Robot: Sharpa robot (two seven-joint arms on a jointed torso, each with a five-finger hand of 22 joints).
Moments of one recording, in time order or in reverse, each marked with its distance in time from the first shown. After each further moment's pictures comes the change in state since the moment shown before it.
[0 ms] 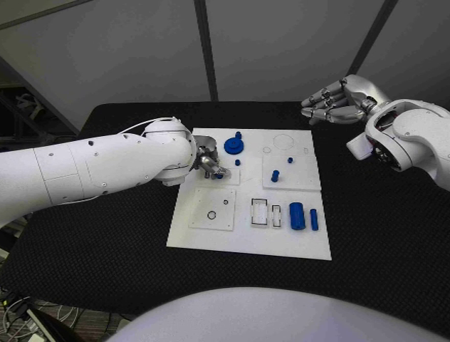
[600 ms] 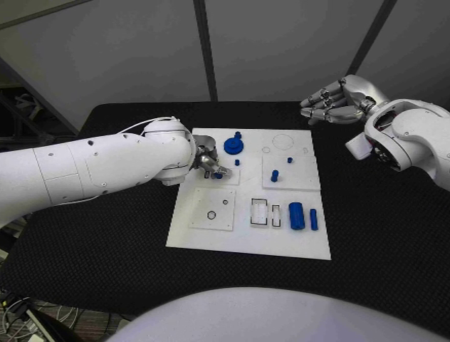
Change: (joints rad) left arm 0.001 0.003 0.000 -0.007 0.001 -0.002 0.000; left_hand -0.026 0.001 -0.131 0.014 0.000 0.000 0.000 -0.017 -0.012 -0.009 0.003 -0.020 -0.028 0.000 0.000 0.000 0.000 0.000 0.004 -0.004 0.000 0.000; right arm 0.000 0.000 0.000 0.000 0.000 0.004 -0.001; right_hand 0.000 0.000 -0.001 0.001 0.000 0.000 0.000 0.000 0.000 0.000 0.000 0.000 0.000 0.000 0.000 0.000 0.000 0.000 0.000 0.000 0.000 -0.001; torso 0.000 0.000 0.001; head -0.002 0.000
